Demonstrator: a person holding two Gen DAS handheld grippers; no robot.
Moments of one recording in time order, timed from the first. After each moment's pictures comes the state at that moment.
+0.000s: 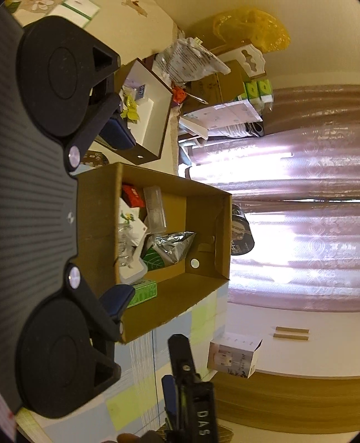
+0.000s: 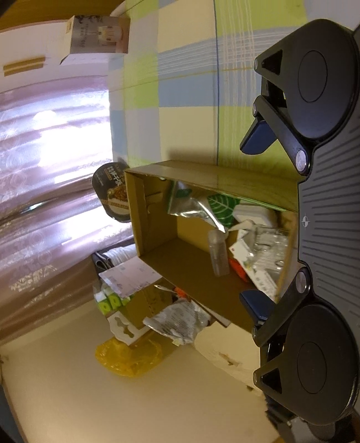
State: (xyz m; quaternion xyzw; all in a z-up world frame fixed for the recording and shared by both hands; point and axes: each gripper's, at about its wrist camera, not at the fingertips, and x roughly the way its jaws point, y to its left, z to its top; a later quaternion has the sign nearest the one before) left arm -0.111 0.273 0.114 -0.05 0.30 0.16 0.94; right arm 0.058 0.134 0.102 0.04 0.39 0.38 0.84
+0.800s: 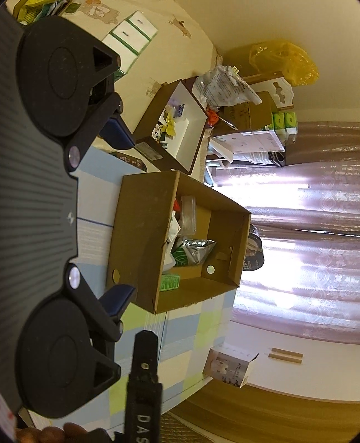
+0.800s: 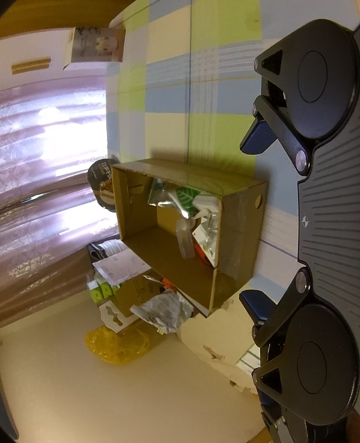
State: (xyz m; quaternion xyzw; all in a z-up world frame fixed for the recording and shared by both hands) left arm -0.177 0.219 0.134 -0.11 0.31 0.22 0.92; right arm -0.027 0.092 0.108 0.02 0.38 0.39 0.84
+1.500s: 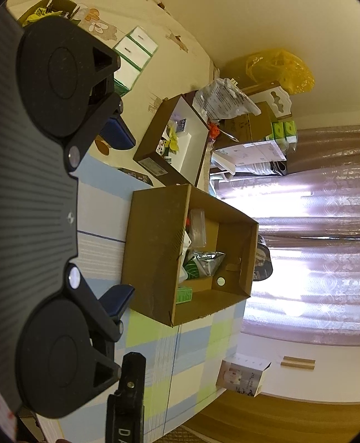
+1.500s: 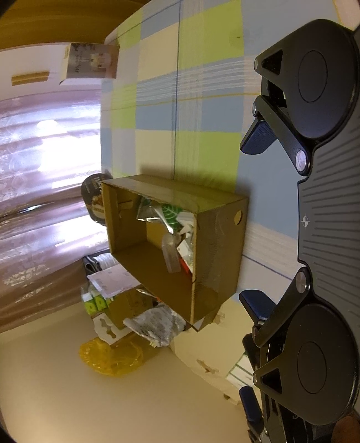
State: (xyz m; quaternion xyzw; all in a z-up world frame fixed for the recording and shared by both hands) left arm -0.184 0.214 0.124 -0.08 0.33 0.24 0.91; right arm -0.048 0.079 0.094 0.00 0.39 0.36 0.85
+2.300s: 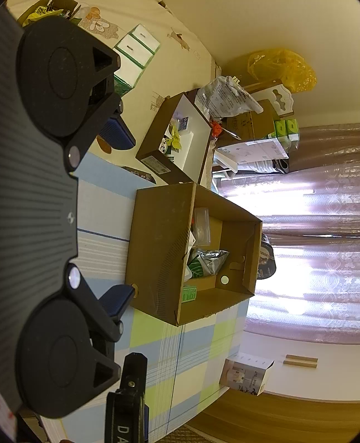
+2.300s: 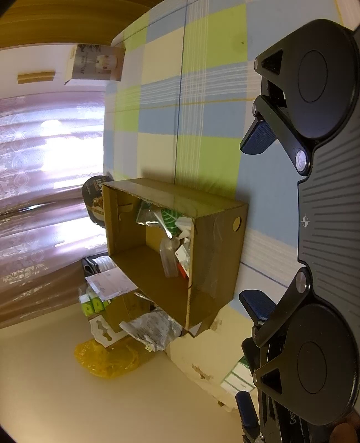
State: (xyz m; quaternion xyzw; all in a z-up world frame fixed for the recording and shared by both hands) left arm -0.186 0.214 0.118 -0.08 0.33 0.24 0.91; right arm -0.050 0.079 0.089 -0.02 0.38 0.35 0.86
